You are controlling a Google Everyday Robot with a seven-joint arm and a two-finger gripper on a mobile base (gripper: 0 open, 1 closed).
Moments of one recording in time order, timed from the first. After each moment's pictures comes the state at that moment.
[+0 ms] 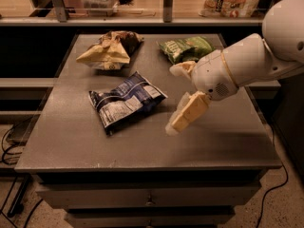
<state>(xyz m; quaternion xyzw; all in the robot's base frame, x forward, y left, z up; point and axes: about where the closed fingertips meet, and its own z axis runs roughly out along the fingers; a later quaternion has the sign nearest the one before) 0.486 -0.037 0.902 -0.62 0.65 0.26 0.34</state>
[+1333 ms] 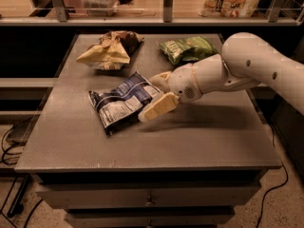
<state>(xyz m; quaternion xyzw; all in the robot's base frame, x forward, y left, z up) 0.551 0.018 0.845 -0.56 0.66 0.35 0.36</state>
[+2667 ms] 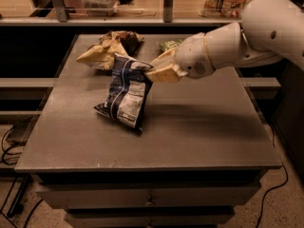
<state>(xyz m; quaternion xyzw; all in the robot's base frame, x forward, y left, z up) 0.557 0.006 0.924 -0.59 0.63 0.28 0.42</state>
